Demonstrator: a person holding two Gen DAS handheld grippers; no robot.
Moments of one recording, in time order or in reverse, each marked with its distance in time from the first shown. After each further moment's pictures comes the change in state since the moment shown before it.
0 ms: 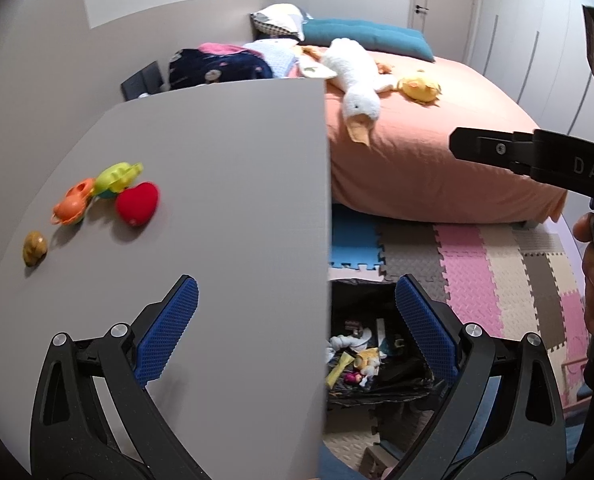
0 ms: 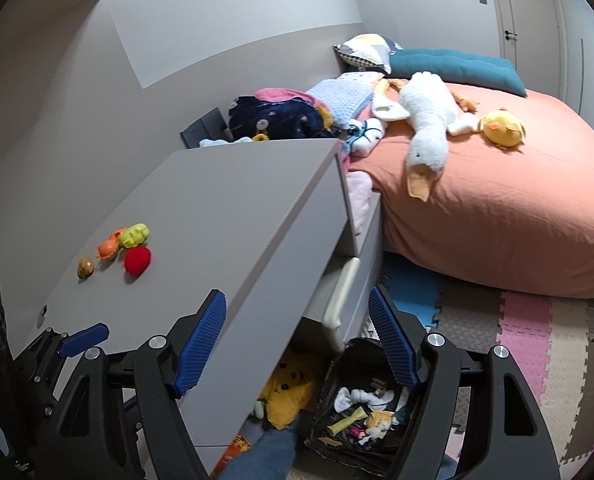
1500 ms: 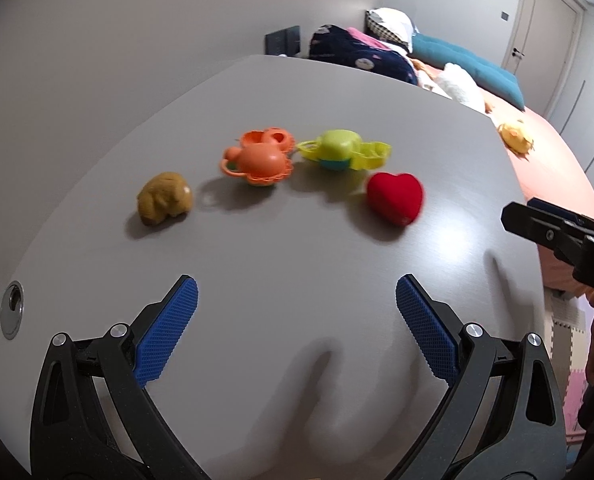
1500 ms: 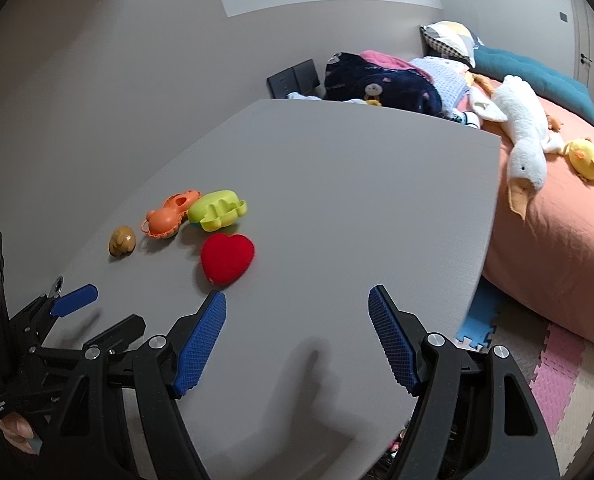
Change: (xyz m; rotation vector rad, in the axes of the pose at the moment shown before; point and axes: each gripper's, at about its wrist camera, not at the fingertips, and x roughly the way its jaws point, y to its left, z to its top) left arm 0.008 0.191 -0.020 -0.287 0.020 0.154; right arm 0.106 0.149 0.014 -0.176 0.123 0.131
